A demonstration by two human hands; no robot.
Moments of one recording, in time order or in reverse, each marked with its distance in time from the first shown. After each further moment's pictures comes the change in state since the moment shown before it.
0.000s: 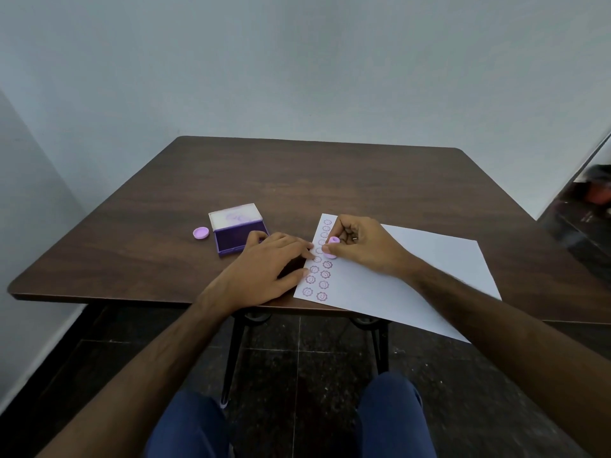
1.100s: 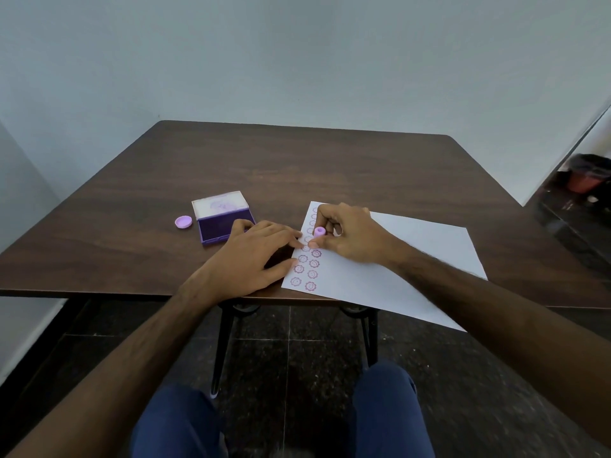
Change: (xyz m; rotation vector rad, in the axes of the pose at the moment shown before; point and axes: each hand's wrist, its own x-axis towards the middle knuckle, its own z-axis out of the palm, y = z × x) left_hand 0.001 -0.001 0.000 -0.004 -0.009 0.004; right_hand -0.001 -0.019 0.003 -0.310 -0.050 -0.013
